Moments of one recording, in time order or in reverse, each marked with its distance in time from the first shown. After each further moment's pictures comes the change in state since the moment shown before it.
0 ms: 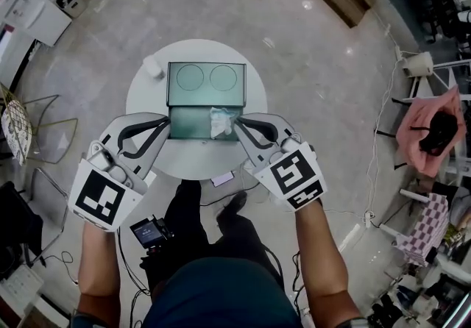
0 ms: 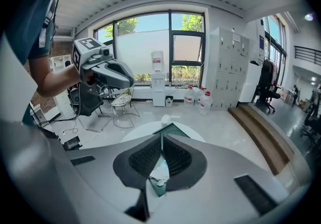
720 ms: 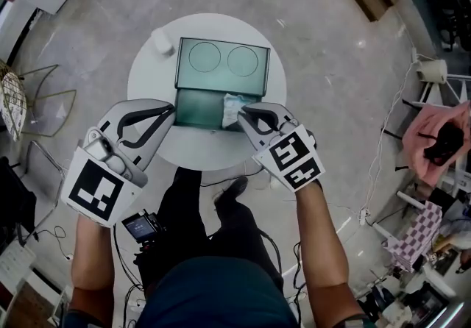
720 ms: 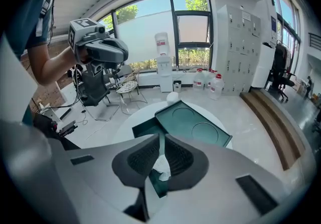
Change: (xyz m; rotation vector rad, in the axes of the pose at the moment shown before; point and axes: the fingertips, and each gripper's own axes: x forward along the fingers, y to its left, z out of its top) left arm 0.038 0.025 -0.082 -0.072 0.063 -0.018; right arm 0.112 -0.009 -0.089 0.013 0.155 0.123
